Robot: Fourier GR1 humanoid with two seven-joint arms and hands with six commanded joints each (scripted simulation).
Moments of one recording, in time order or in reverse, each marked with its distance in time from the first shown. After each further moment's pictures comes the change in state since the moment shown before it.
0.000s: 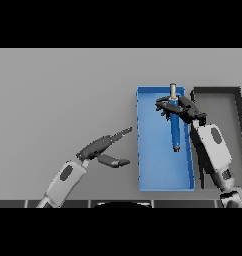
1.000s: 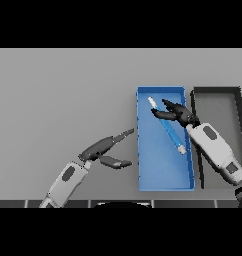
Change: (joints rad) left arm 0.007 -0.023 -0.011 0.002 0.000 0.007 0.007; right arm -0.137 -0.182 0.471 0.095 -0.104 -0.082 -0.088
